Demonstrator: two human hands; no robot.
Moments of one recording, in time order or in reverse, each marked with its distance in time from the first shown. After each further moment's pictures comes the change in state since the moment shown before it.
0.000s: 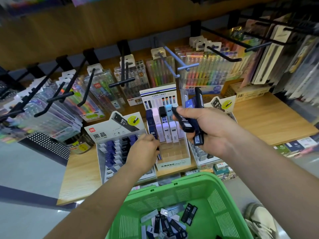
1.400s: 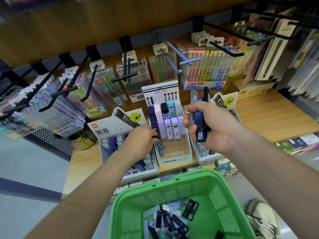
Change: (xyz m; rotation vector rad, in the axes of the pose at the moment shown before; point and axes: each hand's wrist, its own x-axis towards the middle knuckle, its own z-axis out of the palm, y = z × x) left_hand 0.007 -0.005 -0.047 -0.058 -0.097 0.027; right_hand 0.004 0.003 -0.009 0.126 0.006 0.119
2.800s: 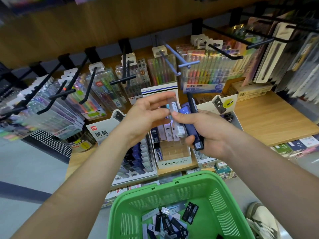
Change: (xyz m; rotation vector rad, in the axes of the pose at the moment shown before) left_hand 0.011 0.040 -0.070 -1.407 0.034 -0.057; right_hand -0.002 0.007 0.005 -0.221 -0.106 -0.066
